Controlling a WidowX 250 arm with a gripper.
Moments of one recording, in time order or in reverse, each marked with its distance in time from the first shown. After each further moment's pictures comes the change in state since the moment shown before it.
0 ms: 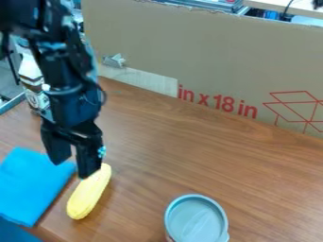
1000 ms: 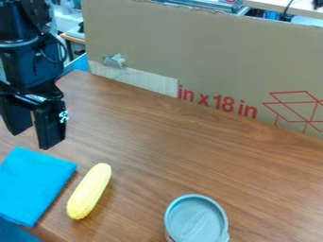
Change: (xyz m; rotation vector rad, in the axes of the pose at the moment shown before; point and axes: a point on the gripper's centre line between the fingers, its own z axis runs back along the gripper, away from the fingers) arm -0.032 0.018 0.060 0.045 -0.029 0.067
